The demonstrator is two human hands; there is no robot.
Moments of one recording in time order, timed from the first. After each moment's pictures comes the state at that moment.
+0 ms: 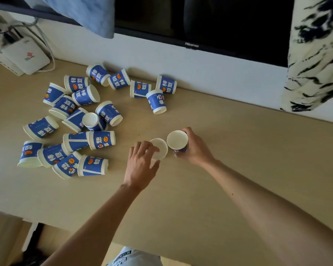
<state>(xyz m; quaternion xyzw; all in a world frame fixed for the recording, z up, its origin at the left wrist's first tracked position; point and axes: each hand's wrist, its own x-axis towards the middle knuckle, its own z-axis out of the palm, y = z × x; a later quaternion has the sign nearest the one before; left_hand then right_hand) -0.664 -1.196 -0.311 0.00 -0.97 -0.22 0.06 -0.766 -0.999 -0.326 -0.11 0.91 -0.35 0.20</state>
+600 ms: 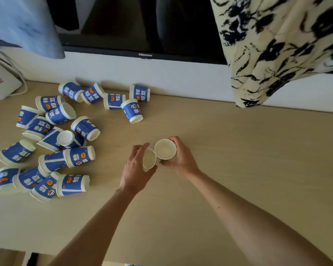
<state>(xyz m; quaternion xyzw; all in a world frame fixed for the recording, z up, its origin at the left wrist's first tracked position) -0.690 -1.154 -0.318 0.04 -0.93 -0.37 -0.02 -0.742 -0.972 -0.336 -0.05 0.85 -0.51 0.13</state>
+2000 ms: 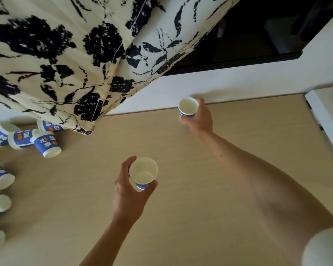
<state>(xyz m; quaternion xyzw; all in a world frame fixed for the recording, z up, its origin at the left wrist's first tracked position) -0.705 -0.897 -0.269 0.08 -0.89 -0.45 -0.02 -0.898 -0.650 -0.343 0.20 0.88 -0.44 -0.04</state>
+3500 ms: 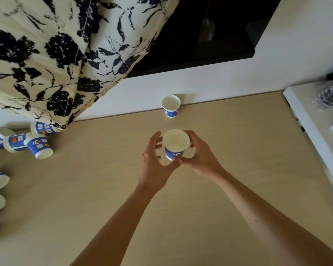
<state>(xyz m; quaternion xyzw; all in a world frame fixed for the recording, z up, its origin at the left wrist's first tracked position) -0.733 -0.783 -0.233 0.00 -0.86 -0.50 -0.07 -0.746 -0.607 -0.291 -0.05 0.82 -0.58 0.04</state>
